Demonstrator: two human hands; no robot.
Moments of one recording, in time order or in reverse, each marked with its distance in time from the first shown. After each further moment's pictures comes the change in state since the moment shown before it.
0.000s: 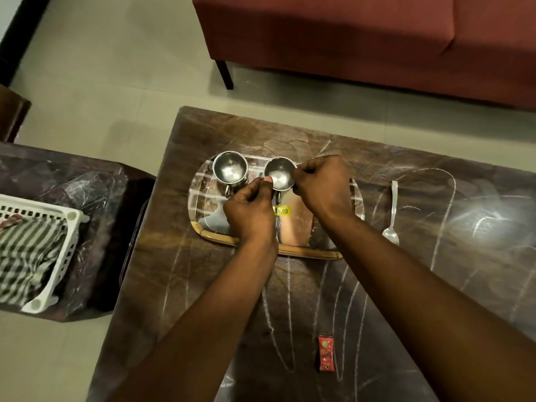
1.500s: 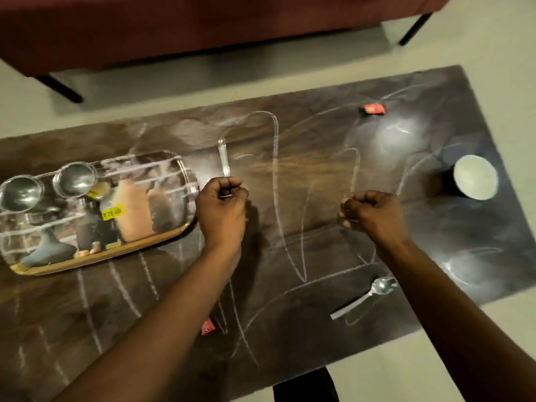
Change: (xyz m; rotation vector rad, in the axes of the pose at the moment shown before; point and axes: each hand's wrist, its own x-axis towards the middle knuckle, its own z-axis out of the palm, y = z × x) left_hand -0.188 -0.108 0.104 0.506 -0.493 0.199; right_hand -0.157 0.249 -0.304 0.414 0.355 0.558
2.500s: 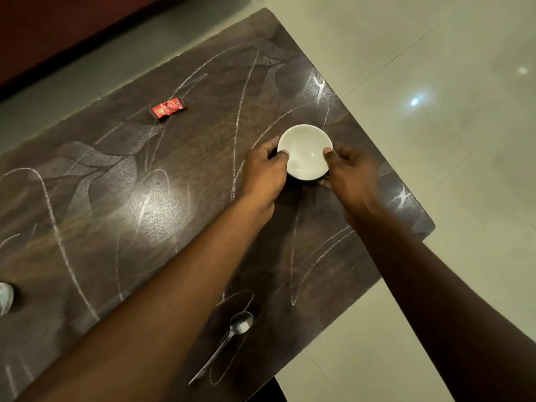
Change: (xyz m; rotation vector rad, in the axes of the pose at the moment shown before) left_hand -0.123 -0.021 0.423 0.250 -0.664 -0.161; right_hand 0.159 0.080 -0.260 0.291 0.356 0.027
